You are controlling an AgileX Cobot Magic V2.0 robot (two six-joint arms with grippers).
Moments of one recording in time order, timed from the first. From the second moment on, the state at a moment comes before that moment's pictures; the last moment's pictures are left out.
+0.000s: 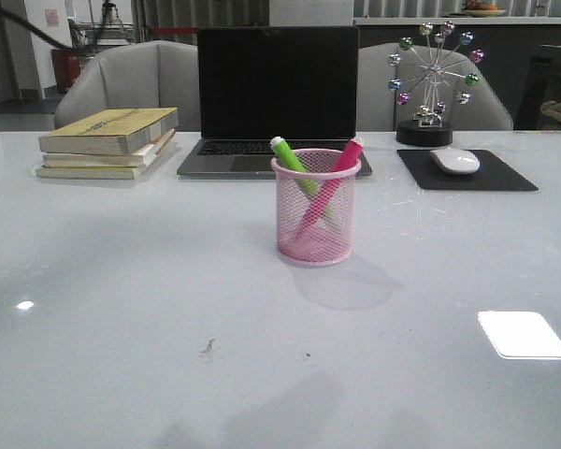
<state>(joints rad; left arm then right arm) -0.64 1.65 -1.13 -0.05 -0.42 -0.04 -0.08 0.63 -0.55 0.33 0.36 -0.42</state>
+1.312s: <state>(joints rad) -0.14 0.56 -0.59 0.03 0.37 0.06 -0.08 0.63 -0.55 0.33 0.36 -0.42</state>
